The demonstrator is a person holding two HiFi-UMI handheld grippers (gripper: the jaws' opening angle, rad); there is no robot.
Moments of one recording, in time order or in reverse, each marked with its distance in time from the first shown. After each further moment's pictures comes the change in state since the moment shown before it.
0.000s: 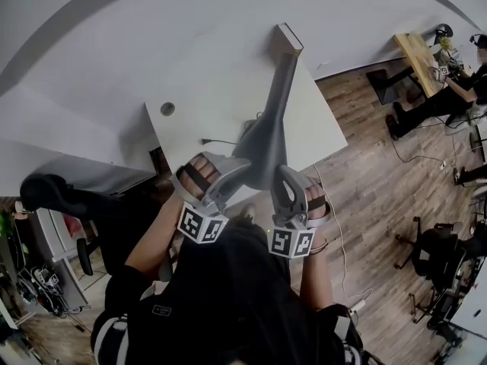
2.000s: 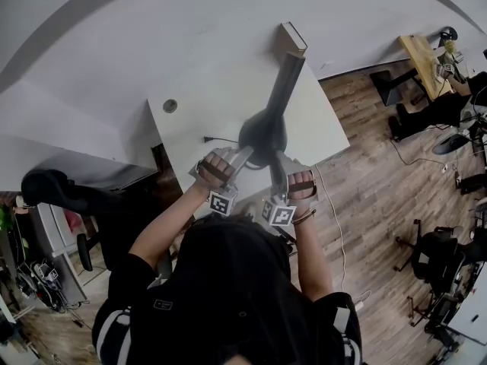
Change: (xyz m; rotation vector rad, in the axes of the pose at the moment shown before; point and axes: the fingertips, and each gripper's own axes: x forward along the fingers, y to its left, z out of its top) left arm 0.067 -0.081 -0.082 0.391 0.219 0.289; right arm 0.069 0.064 -0.081 -0.401 0.073 -0.174
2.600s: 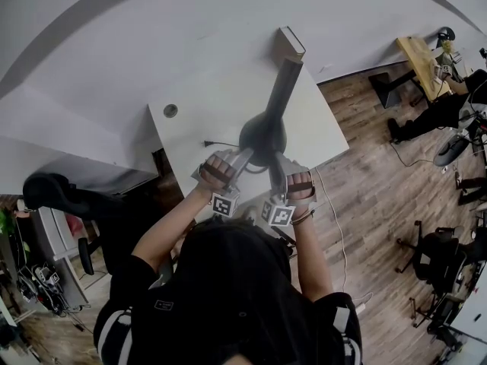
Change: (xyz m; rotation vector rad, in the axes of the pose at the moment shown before) left arm 0.005 -0.009 -0.002 -0.024 0.021 -0.028; right arm 0.006 0.009 -0.004 0.020 0.023 0.026
